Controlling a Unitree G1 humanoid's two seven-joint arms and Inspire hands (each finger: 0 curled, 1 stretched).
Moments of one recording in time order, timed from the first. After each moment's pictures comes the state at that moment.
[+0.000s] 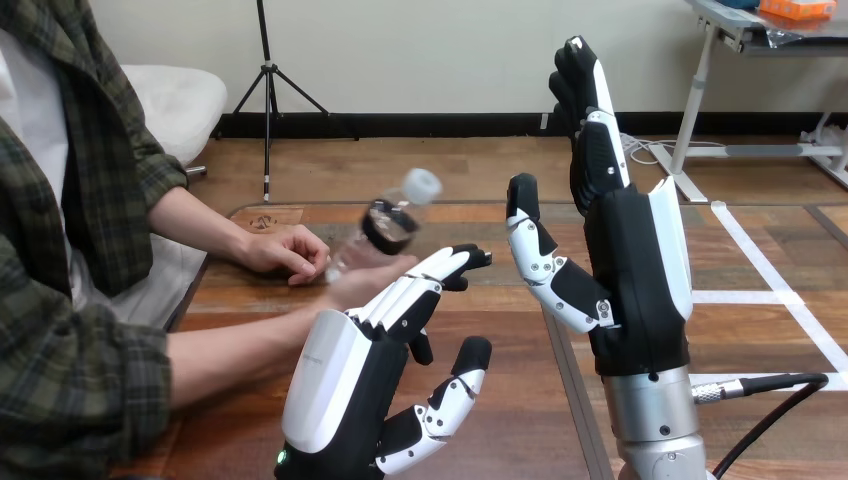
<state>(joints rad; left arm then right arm) 0.12 0.22 -0.34 0.19 0.75 -0.76 0.60 -0.01 -0.04 0.14 0.00 -0.24 -0.65 -0.14</state>
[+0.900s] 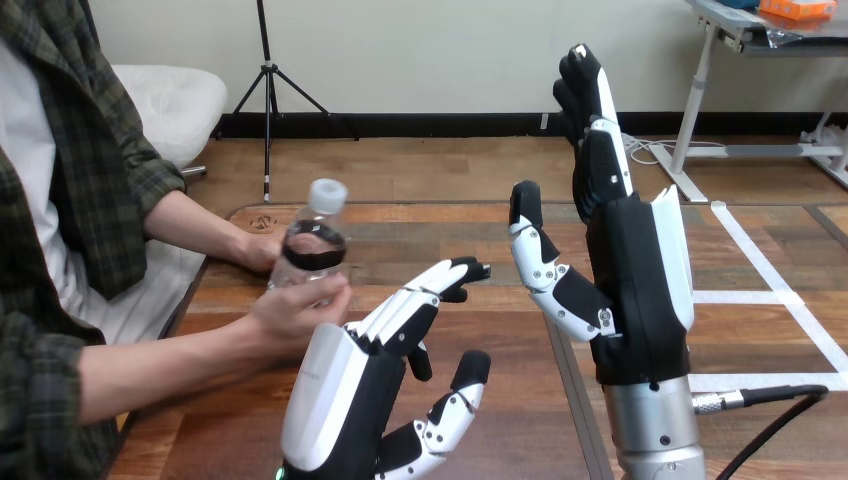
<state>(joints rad) 0.16 0.21 -0.34 0.19 0.74 -0.80 0.62 0.02 -0.04 0.14 0.00 -0.25 -0.67 -0.15</state>
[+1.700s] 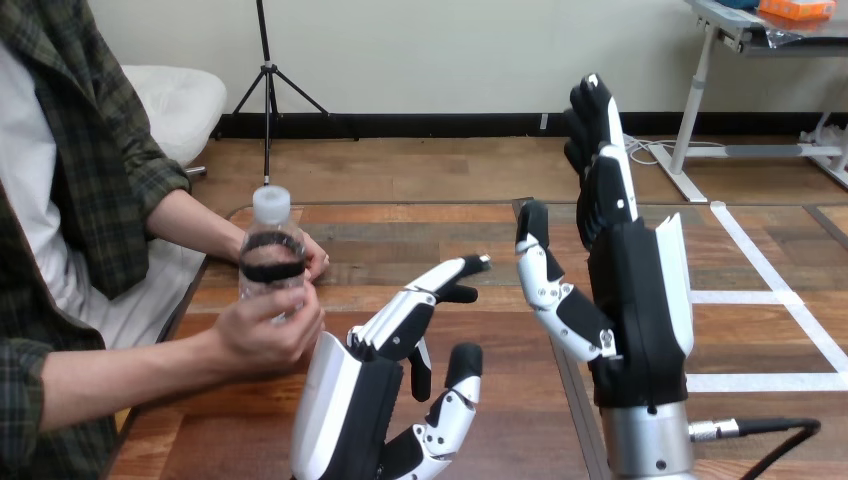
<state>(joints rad) 0.20 0.15 -0.34 0.20 0.68 -0.88 0.60 0.09 0.00 0.15 0.00 -0.25 -0.67 -0.17</state>
